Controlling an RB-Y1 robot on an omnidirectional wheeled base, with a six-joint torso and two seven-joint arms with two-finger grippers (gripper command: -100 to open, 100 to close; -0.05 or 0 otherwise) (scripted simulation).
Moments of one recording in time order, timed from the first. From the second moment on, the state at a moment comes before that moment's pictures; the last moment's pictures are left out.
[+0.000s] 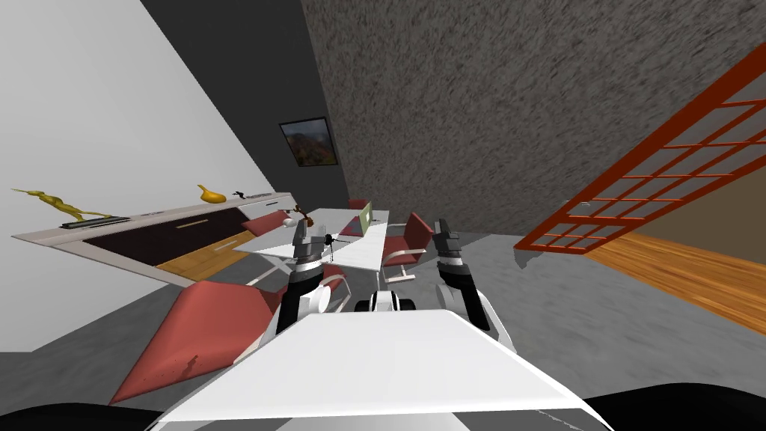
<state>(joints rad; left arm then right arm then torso) 0.45 -0.01 0.02 -2.27 0.01 -0.51 0.00 0.46 -0.03 0.01 -2.27 0.08 -0.43 -0.05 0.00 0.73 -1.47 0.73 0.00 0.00</state>
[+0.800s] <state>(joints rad) 0.38 0.16 0.08 -2.16 -0.02 -0.40 -0.01 0.46 -0.03 0.01 -2.27 0.08 -0.43 -0.05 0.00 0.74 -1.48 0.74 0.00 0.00</state>
